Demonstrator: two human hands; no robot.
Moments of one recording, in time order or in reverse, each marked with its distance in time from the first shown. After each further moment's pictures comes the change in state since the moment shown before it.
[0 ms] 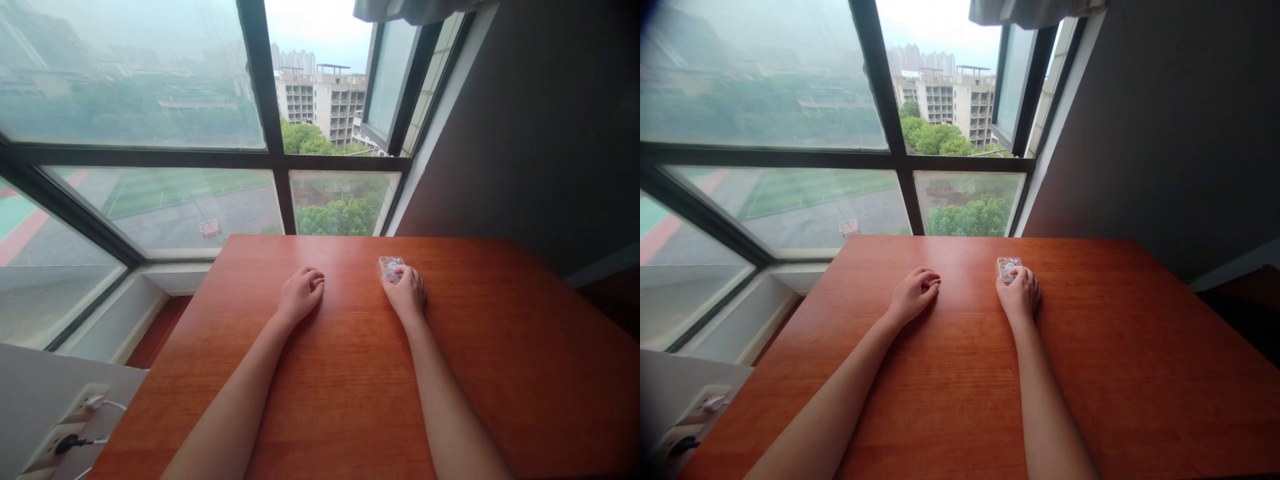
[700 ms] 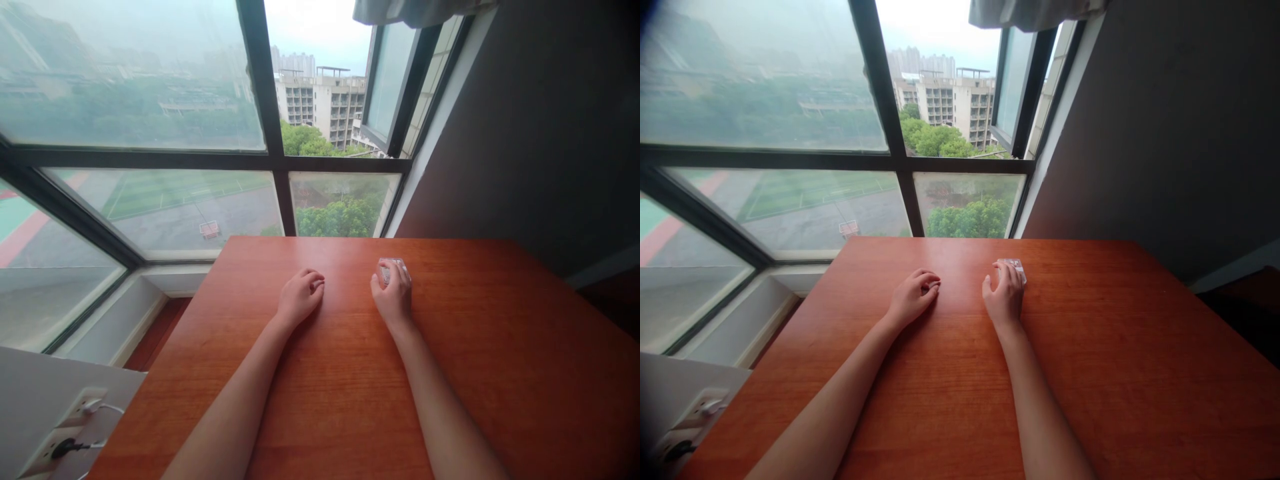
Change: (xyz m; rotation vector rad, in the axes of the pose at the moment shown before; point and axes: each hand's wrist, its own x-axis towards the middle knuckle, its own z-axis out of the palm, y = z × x) left_hand 0.001 0.000 0.002 0.023 0.008 0.002; right_hand -0.011 -0.026 0.000 0.350 0.129 -0.329
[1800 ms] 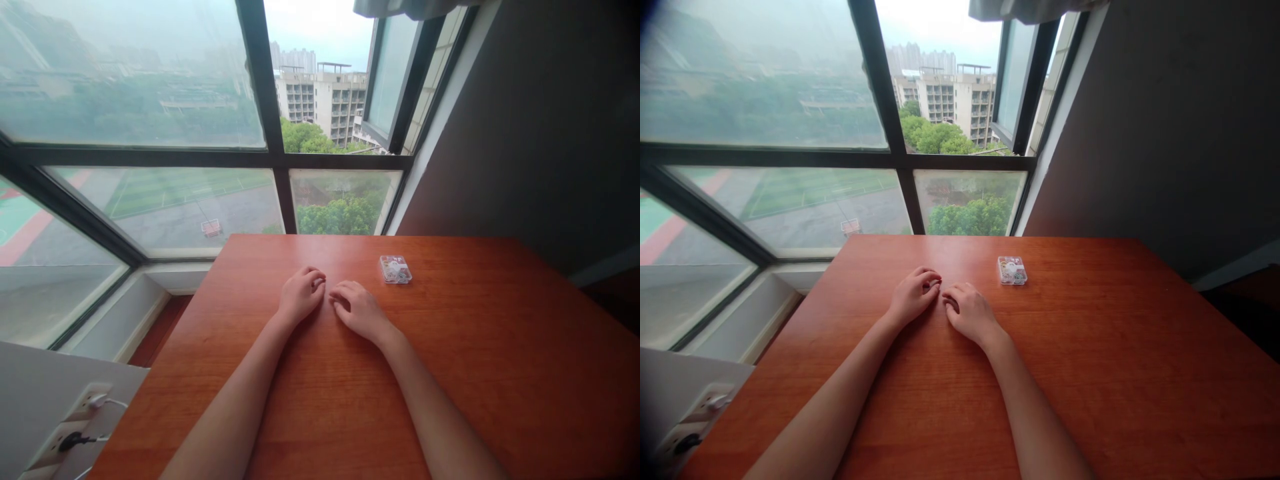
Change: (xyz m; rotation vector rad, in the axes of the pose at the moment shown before) left_hand -0.001 0.004 -0.002 0.019 0.004 0.022; right_hand -0.023 -0.049 0.004 0.254 -0.630 -0.284
